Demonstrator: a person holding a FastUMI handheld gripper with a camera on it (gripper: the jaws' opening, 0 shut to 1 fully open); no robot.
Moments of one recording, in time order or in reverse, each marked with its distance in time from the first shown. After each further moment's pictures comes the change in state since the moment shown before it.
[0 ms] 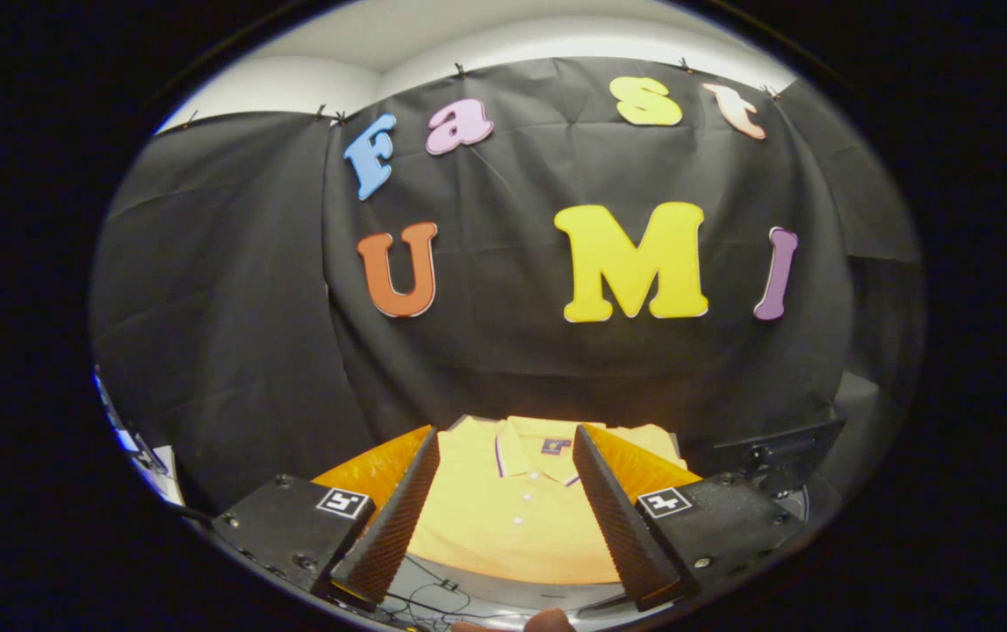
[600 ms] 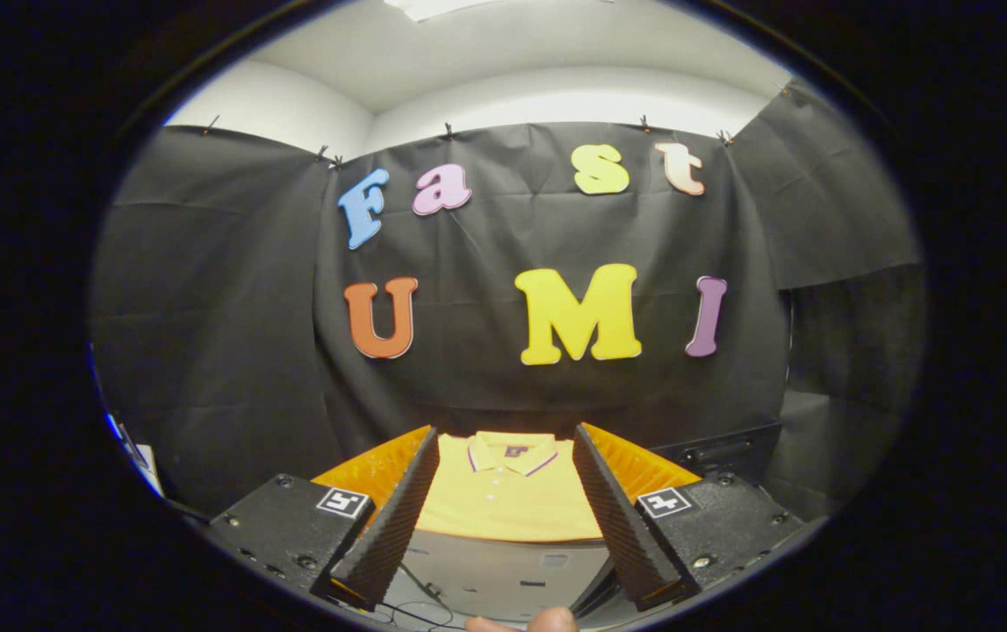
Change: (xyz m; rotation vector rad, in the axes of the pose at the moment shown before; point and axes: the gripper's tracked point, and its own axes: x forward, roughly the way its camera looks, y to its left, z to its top) arm -0.137 0.004 -0.018 -0.003 -0.280 -0.108
